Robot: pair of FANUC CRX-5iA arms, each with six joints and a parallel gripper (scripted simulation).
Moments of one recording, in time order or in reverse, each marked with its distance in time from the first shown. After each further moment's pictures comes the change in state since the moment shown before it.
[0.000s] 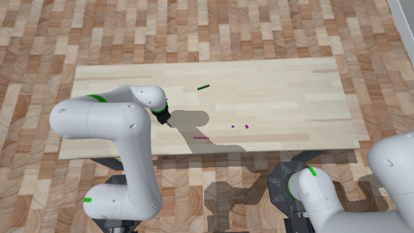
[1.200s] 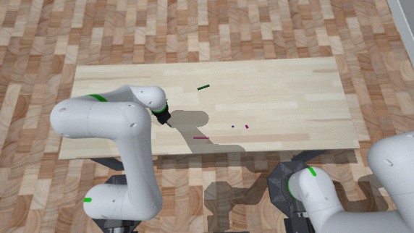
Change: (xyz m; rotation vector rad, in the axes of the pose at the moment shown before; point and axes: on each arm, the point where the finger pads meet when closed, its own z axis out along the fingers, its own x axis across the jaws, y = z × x) left arm 0.000 0.000 0.004 0.000 0.000 0.000; right arm 0.000 0.000 0.000 0.000 0.000 0.000
